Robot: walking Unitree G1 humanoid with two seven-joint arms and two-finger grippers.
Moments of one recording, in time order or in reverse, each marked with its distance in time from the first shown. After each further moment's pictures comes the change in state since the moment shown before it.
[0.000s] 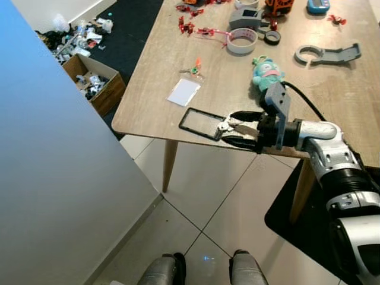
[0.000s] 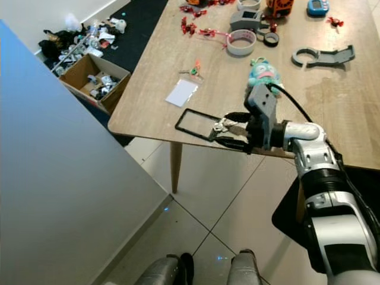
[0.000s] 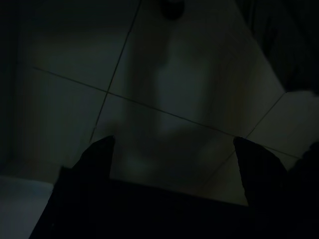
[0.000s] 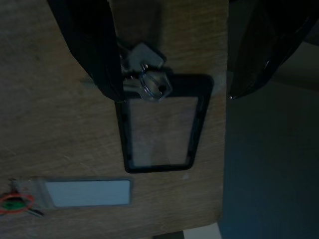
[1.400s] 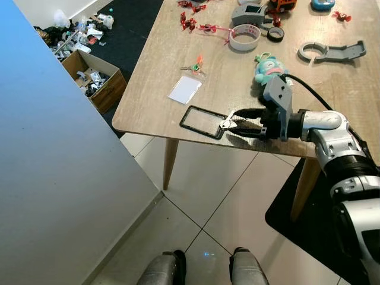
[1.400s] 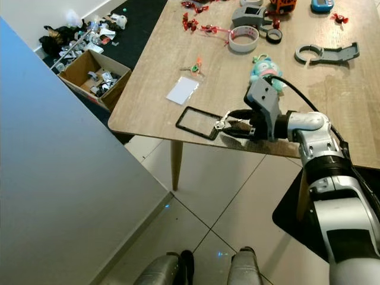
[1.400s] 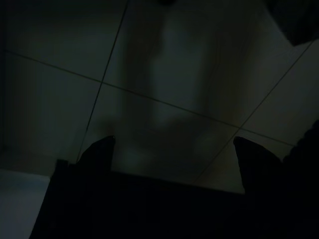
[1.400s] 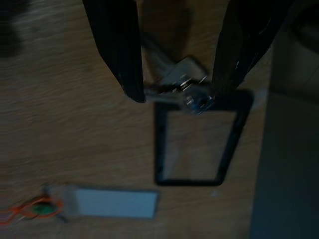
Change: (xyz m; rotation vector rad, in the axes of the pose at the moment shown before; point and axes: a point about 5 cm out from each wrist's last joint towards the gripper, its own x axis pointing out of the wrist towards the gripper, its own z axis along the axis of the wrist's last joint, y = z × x) left arm -0.005 0.004 -0.008 0.003 0.003 -0.023; right arm -0.006 -0.021 0.013 -0.101 0.052 -0.062
